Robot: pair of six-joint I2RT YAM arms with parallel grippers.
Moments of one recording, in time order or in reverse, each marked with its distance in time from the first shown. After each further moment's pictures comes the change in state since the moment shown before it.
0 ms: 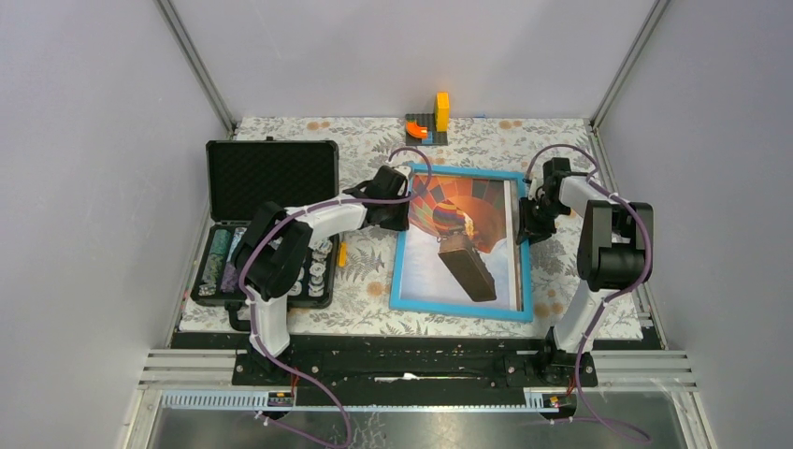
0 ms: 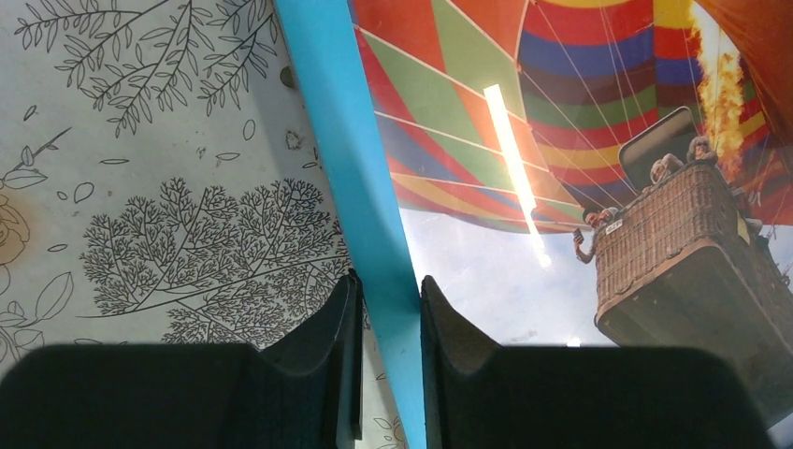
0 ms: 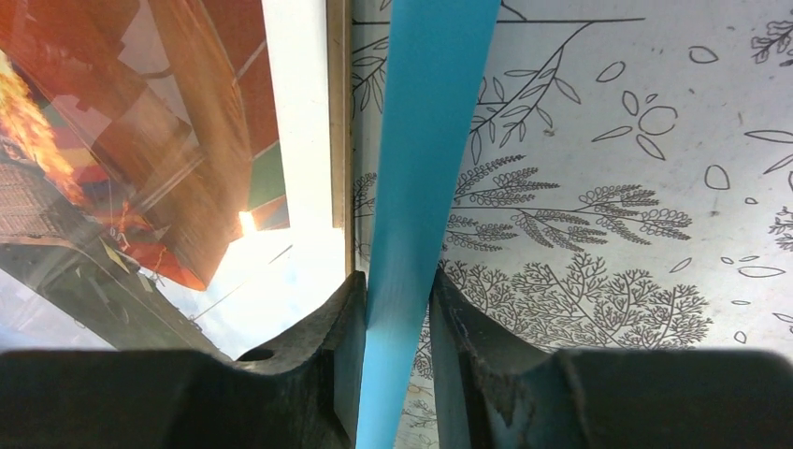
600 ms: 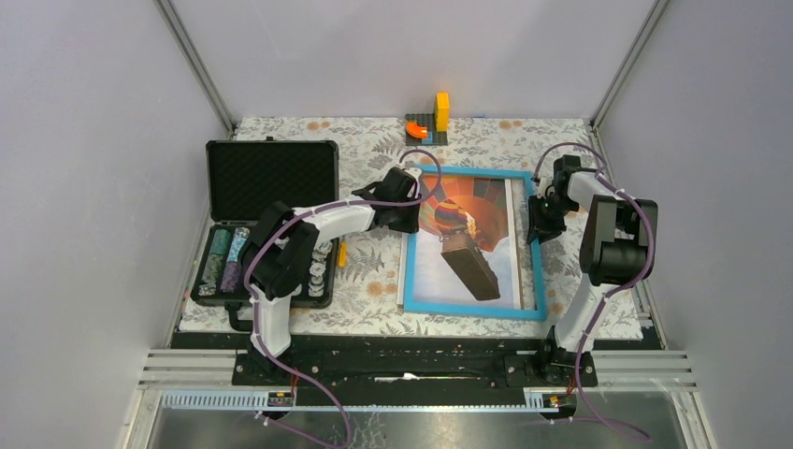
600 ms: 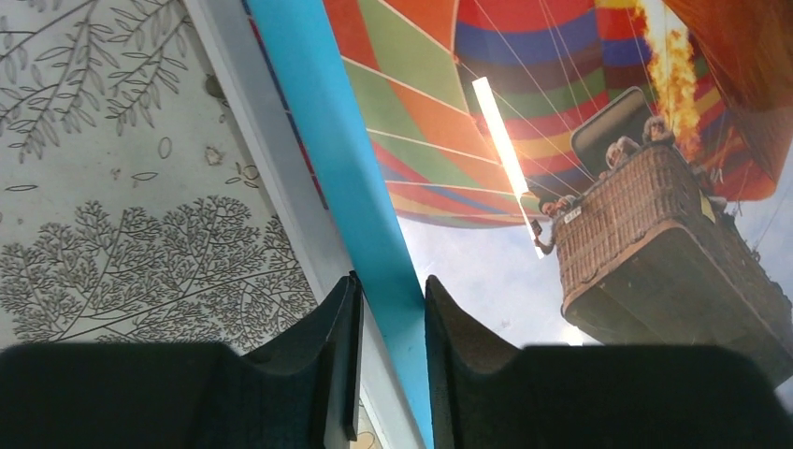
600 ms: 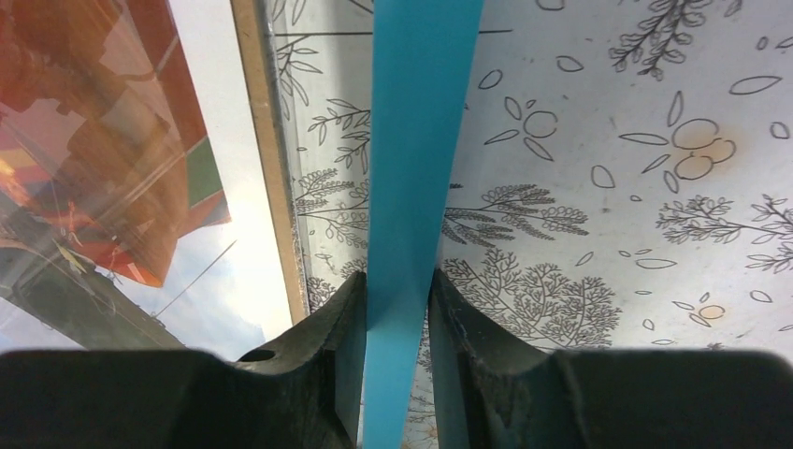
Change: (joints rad) left arm -0.039 0.028 0.042 -0.001 0.006 -0.008; right arm -0.059 0.048 0.066 -0.060 0.025 -0.070
